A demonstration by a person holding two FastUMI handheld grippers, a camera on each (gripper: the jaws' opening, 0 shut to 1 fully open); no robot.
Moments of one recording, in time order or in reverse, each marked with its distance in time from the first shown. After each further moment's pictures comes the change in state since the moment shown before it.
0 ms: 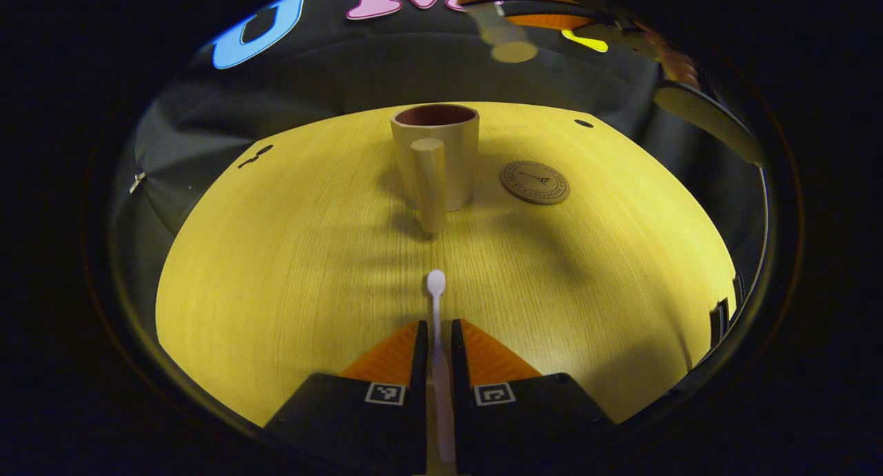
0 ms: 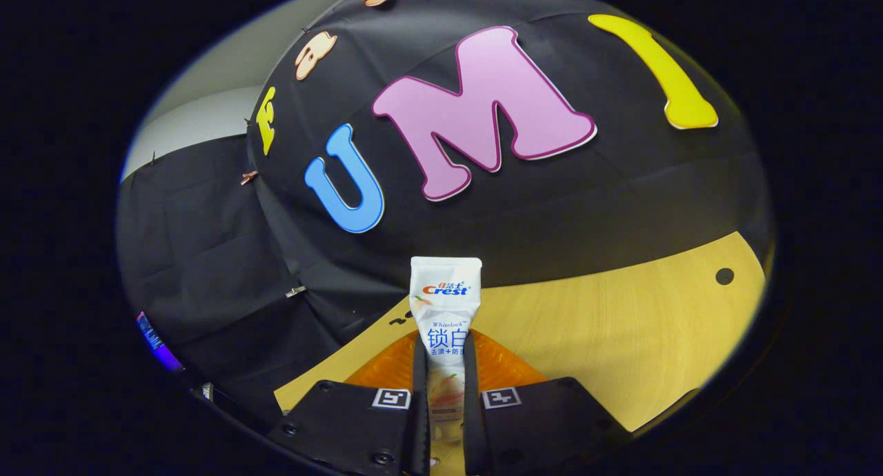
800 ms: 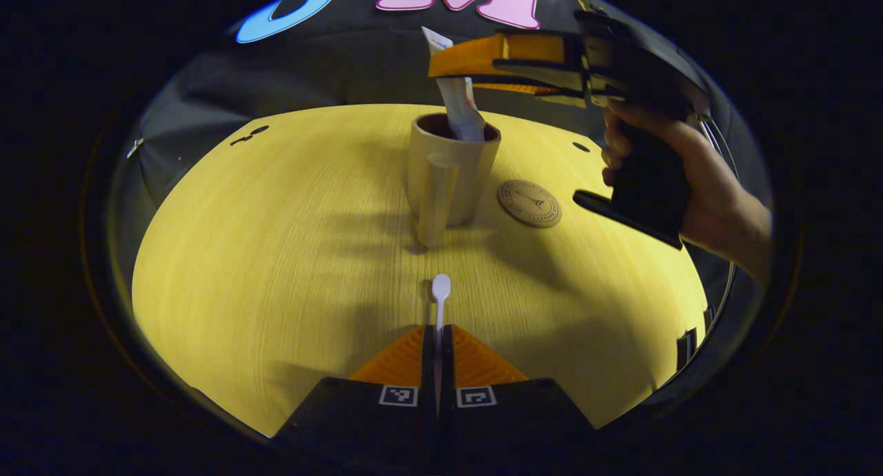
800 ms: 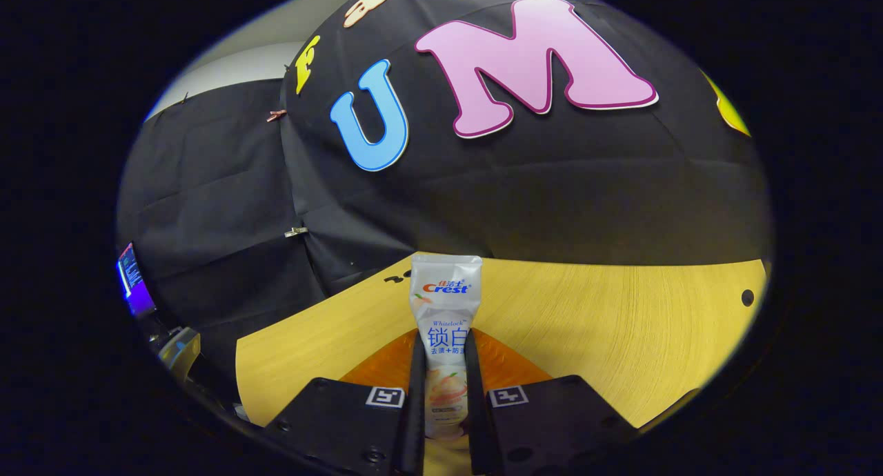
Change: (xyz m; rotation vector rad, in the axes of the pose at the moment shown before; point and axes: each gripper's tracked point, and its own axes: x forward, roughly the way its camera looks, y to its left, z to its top) left arm -0.005 -0.002 0.021 -0.156 -0.021 -0.131; right arm 0.045 -0.011 -0.077 -0.217 0.127 0.056
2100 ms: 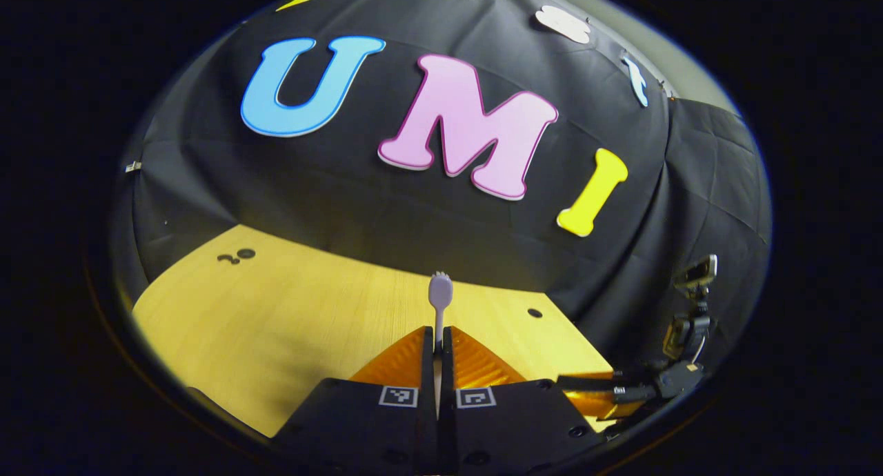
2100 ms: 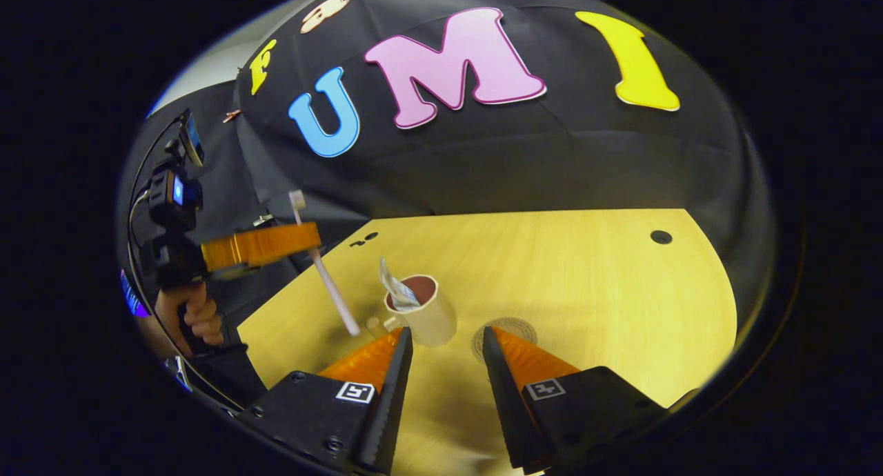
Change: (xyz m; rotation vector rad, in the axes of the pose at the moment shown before) left arm -0.109 0.002 0.251 -0.080 -0.581 -0.180; right arm -0.188 -0.020 -0.042 0.133 0.139 -0.258
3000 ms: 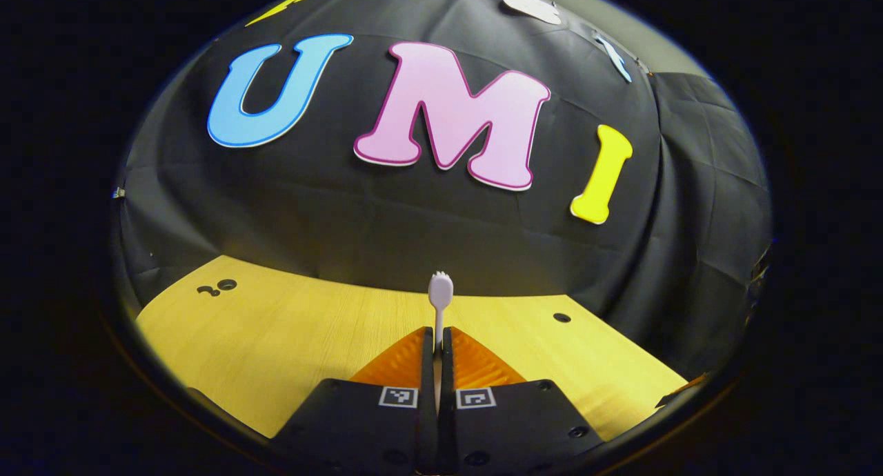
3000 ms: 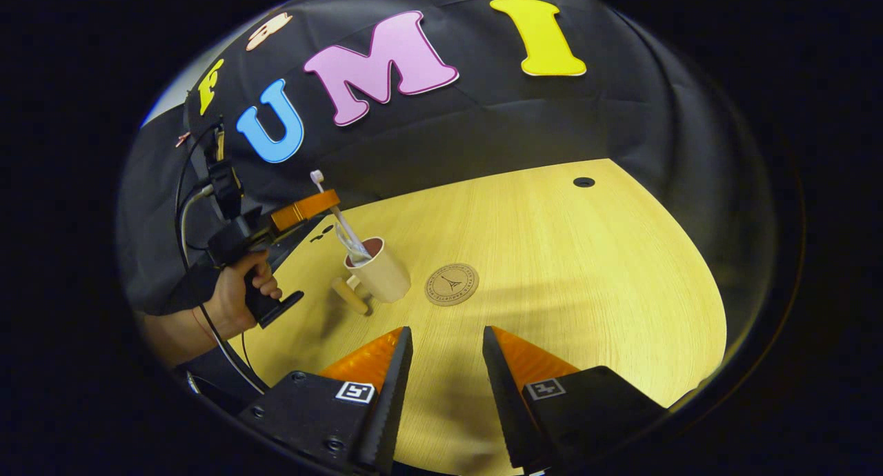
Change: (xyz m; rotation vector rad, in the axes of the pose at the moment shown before) left arm 0.091 0.016 -0.041 0.136 -0.026 0.010; right arm -0.071 -0.035 -0.048 0.159 0.035 -0.186
